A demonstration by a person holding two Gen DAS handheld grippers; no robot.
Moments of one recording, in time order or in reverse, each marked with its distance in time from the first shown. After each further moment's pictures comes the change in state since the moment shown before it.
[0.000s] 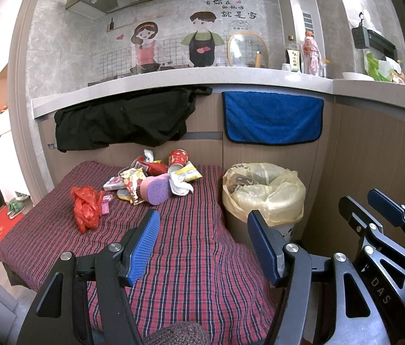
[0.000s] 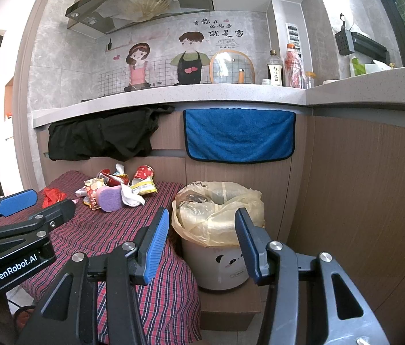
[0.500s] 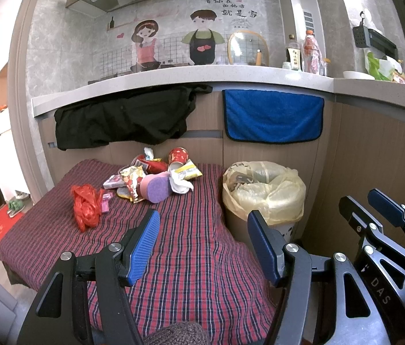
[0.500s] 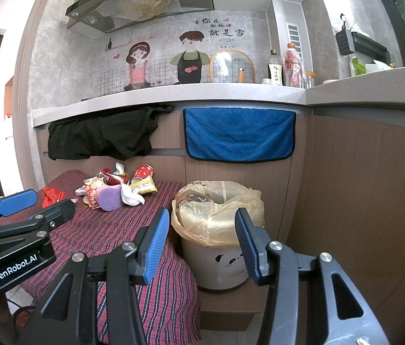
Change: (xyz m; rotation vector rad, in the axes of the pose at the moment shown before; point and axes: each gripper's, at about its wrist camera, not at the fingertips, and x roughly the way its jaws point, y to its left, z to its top) left arm -0.003 0.000 0.002 0.000 0.000 -0.002; right arm 0.001 -0.001 -0.001 -0.001 0.004 0.001
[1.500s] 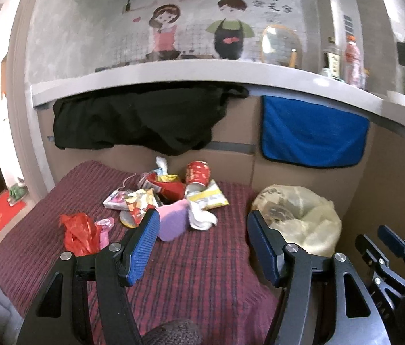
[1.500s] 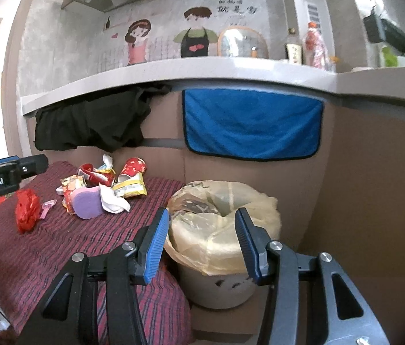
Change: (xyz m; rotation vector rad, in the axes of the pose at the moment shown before) left arm 0.131 0.058 0.068 -0.107 0.052 0.049; right arm 0.134 -0.006 0.030 -0.024 0.103 0.039
